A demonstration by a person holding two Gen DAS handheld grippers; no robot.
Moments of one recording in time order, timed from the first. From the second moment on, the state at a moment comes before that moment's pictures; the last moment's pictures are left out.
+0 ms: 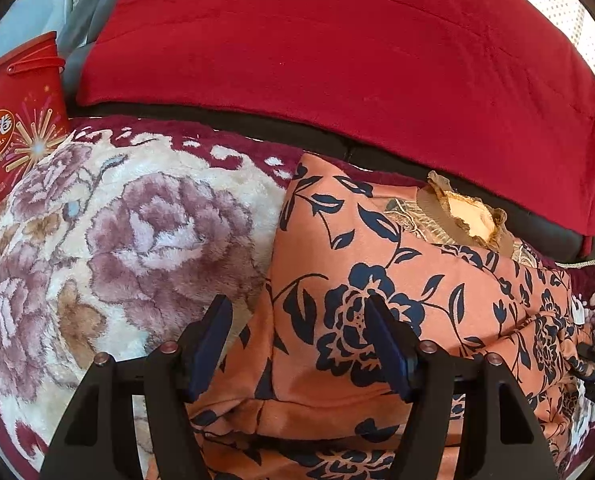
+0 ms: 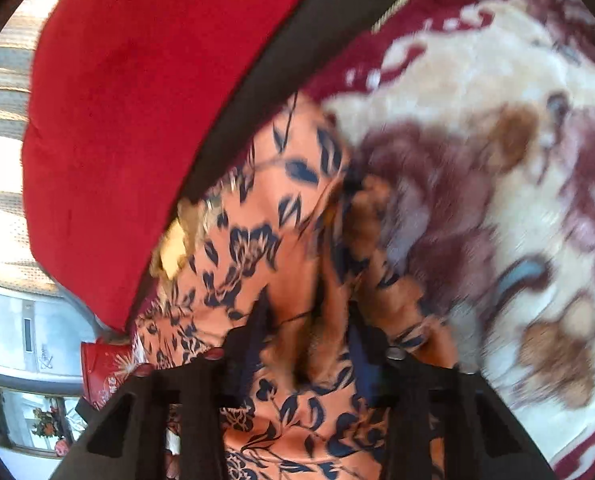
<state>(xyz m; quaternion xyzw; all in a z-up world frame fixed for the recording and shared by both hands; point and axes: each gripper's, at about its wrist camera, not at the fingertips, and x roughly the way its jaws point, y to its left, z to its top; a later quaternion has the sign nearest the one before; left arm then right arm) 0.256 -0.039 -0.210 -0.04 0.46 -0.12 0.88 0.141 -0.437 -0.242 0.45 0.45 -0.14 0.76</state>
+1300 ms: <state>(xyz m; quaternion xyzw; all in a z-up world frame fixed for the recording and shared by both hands) 0.263 -0.033 -0.221 -0.06 0.48 -0.10 0.87 0.119 -0.469 -0.208 0.39 0.39 -0.11 0.82</state>
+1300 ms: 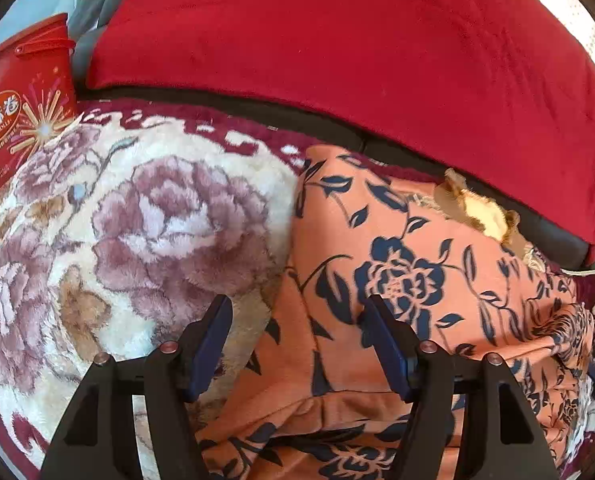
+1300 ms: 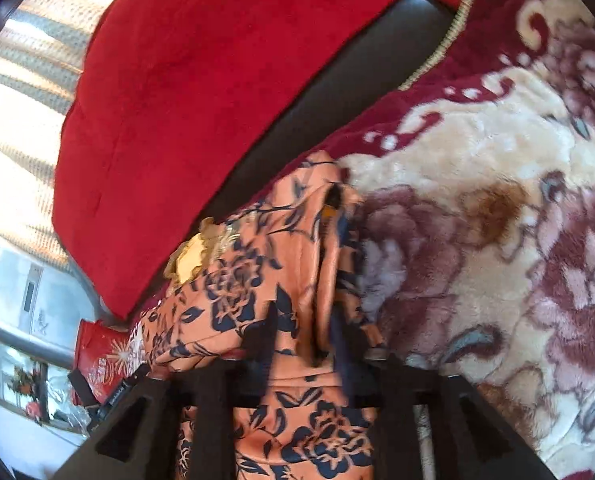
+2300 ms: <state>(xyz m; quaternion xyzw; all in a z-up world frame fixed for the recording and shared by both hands) 0.249 -0.054 -0.212 0.00 0.45 -0.12 0.89 0.106 -0.493 -0.192 0.42 0.35 -0.14 0.83</state>
